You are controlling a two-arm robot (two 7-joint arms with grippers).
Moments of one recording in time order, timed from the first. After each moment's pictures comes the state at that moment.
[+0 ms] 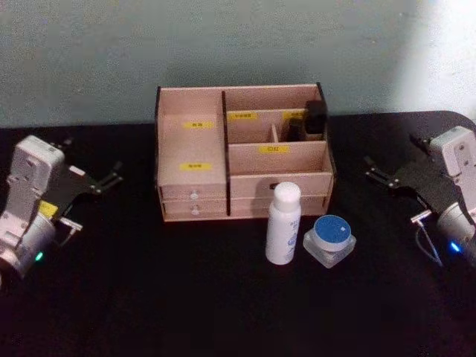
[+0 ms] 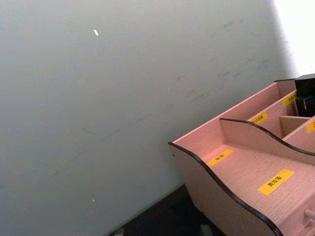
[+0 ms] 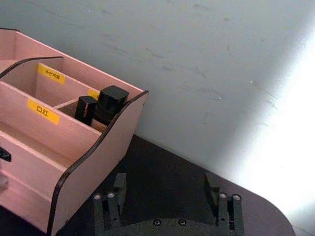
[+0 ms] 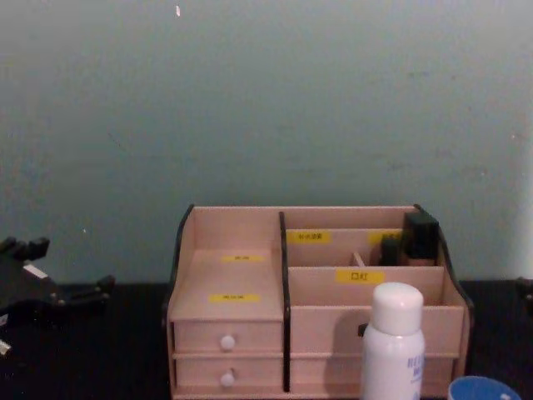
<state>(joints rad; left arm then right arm) -0.20 0.60 0.45 -1.41 -0.25 -0.12 0.03 0.18 0.59 -0.41 -1.42 0.23 -0.11 -0.01</state>
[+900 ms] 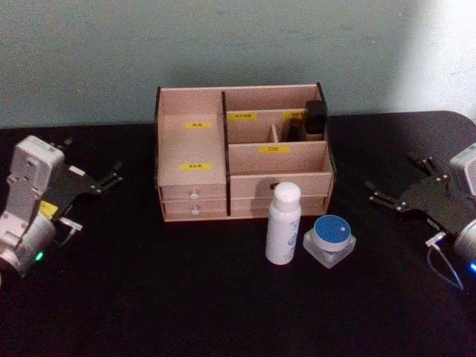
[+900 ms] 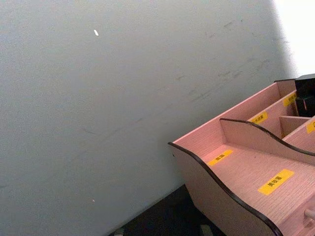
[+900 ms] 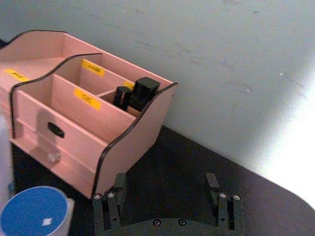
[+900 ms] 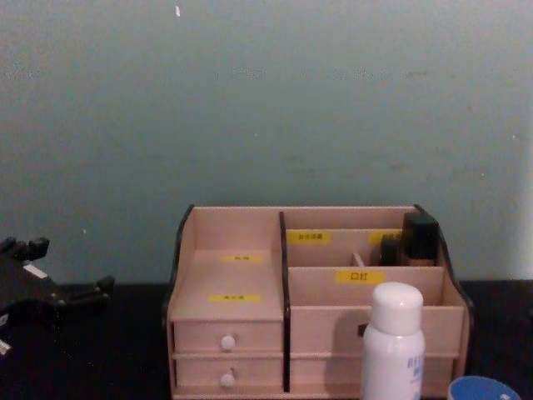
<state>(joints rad) -0.20 0.60 0.45 -1.41 -0.25 -0.12 0.03 0.07 0.64 -0.33 -1.51 0.29 -0.12 0.17</state>
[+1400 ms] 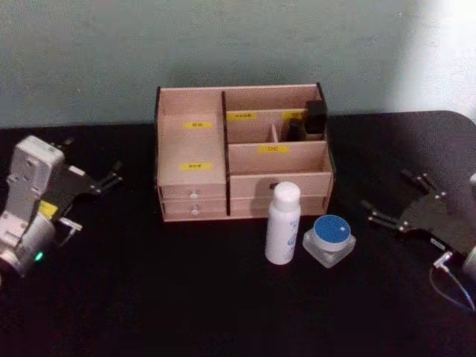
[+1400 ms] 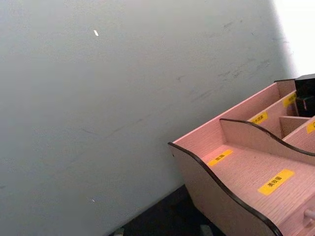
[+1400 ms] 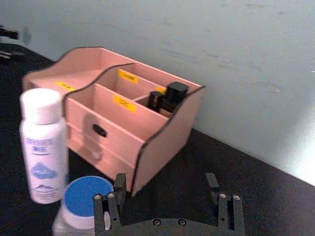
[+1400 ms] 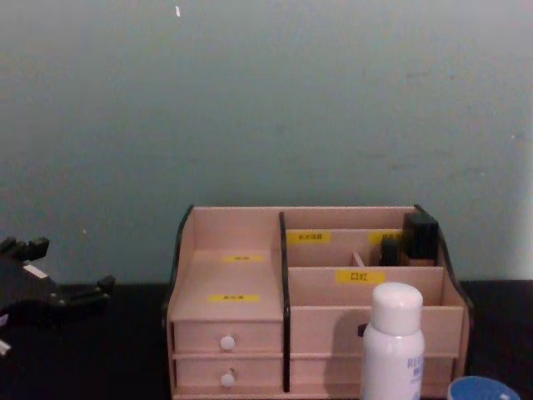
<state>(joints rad) -0.20 0.60 0.45 -1.41 -0.25 -0.12 0.03 -0.01 0.67 -0.28 -1.55 0.38 -0.16 0.31</state>
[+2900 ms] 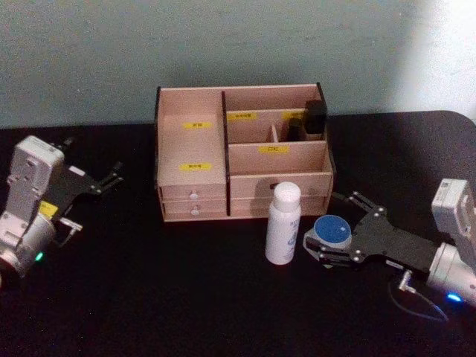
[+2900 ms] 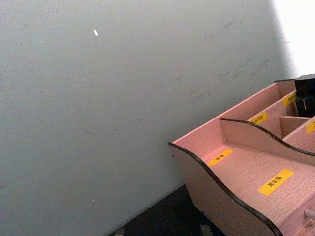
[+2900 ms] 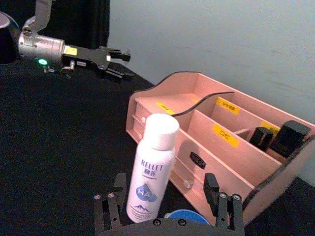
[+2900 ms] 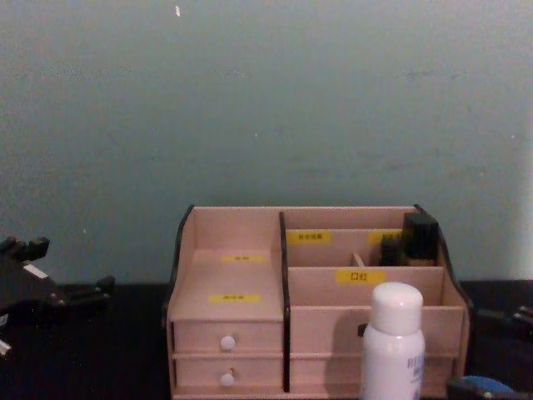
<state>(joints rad) -0.20 0.60 0.45 -1.41 -0.25 -0.12 0.03 0.08 0.61 -0.35 -1.48 0.37 -0.25 0.67</state>
